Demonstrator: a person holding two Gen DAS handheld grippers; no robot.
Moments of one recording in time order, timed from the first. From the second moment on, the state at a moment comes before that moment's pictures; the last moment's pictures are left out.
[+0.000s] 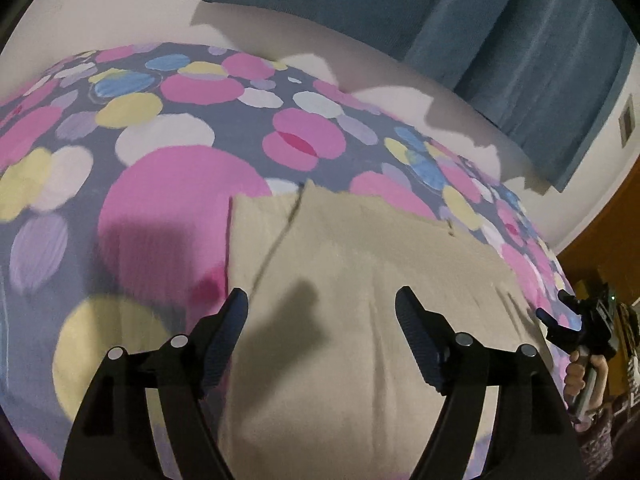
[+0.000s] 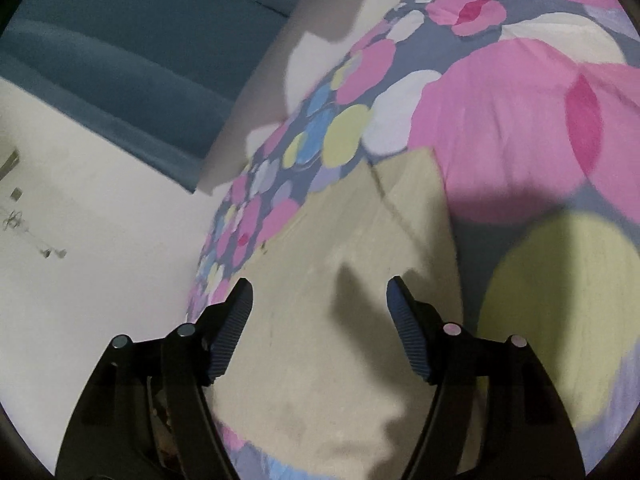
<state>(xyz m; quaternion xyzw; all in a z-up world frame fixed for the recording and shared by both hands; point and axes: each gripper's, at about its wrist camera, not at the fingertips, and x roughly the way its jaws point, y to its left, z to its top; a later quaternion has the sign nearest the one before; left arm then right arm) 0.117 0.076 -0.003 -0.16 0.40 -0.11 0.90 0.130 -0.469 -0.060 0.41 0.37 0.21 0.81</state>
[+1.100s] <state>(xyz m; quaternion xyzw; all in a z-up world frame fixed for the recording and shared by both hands) 0.071 0.057 -0.050 -0.13 0.42 -0.12 0.89 0.061 -0.440 -0.076 0.34 0.35 0.20 0.85</state>
